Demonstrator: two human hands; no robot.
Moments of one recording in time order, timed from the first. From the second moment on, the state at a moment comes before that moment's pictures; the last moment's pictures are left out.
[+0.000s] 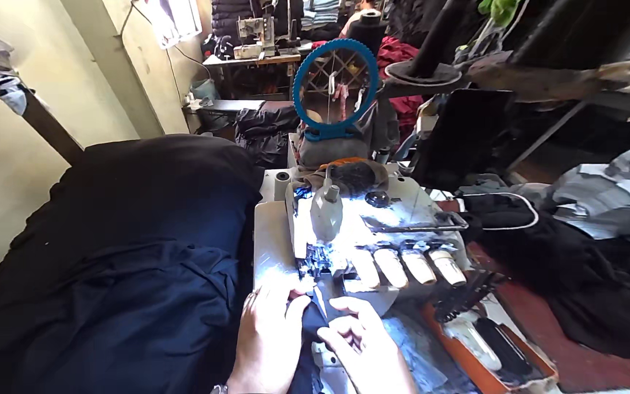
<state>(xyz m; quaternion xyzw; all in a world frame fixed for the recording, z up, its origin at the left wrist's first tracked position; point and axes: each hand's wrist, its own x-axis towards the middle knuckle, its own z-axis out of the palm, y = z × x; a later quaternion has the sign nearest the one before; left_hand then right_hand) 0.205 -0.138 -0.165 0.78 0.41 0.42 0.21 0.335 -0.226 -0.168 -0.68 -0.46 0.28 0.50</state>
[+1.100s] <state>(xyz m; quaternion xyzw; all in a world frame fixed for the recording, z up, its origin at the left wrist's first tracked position) 0.190 -0.145 -0.164 0.88 0.36 0.28 0.13 0.318 -0.228 -0.173 -0.68 -0.57 0.10 0.45</state>
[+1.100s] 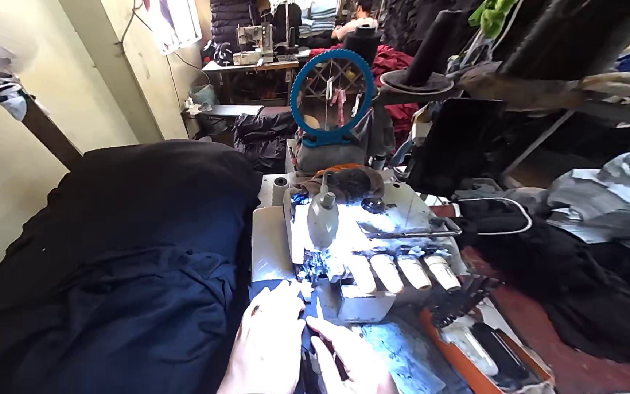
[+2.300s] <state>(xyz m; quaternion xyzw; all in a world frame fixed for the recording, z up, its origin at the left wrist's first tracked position) 0.209 -0.173 -0.144 0.77 0.42 0.38 0.28 0.351 -0.228 -0.142 -0.69 -0.63 0.08 0.34</state>
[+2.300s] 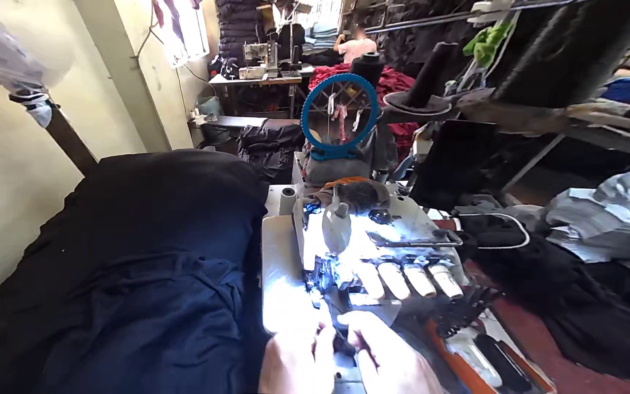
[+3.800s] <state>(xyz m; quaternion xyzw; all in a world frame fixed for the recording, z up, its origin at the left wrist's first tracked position) 0.116 -0.181 -0.167 0.86 0.18 0.35 0.33 0.317 -0.258 -0.161 -0.48 -0.41 0.56 0.54</state>
